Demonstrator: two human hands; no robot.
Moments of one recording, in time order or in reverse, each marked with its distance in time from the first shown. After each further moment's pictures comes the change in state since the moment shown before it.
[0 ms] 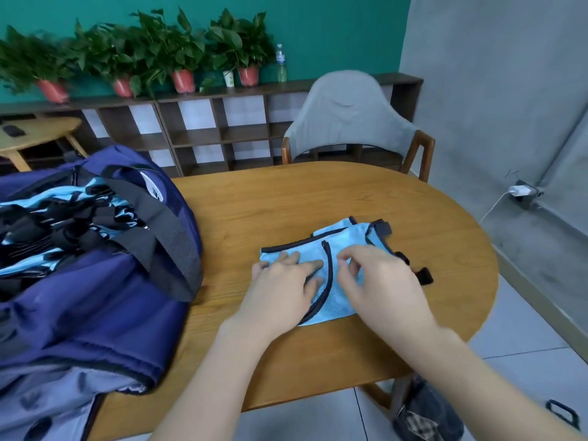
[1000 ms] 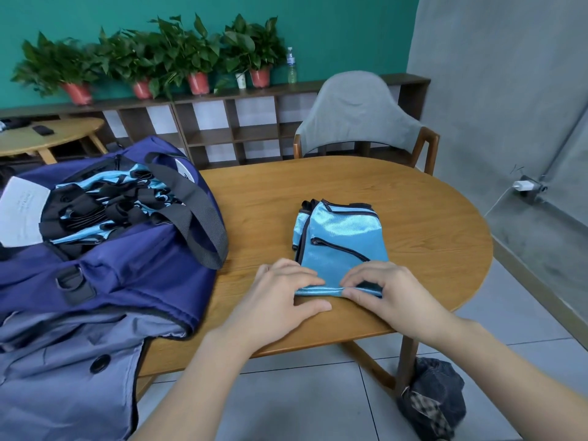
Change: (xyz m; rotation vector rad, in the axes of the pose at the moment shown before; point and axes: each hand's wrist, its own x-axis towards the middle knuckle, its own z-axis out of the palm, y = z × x) left_hand -0.070 -0.025 0.004 -0.221 0.150 0.243; right_hand -0.042 0.016 -0.014 0.355 -0.338 -0.239
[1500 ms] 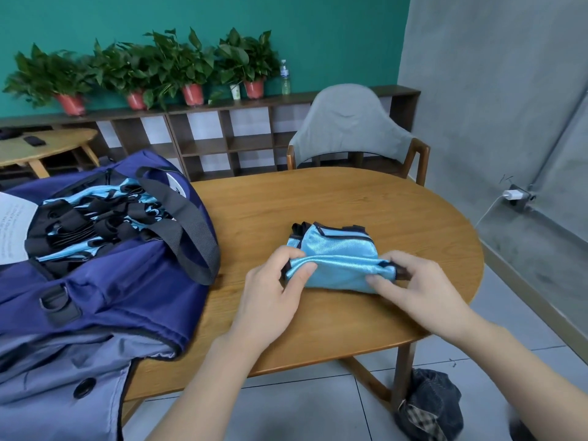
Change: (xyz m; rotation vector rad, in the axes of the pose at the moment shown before) left_hand 0.019 0.025 -0.009 -0.397 0.418 -0.158; right_hand -0.003 0.002 -0.040 0.139 0.136 0.263
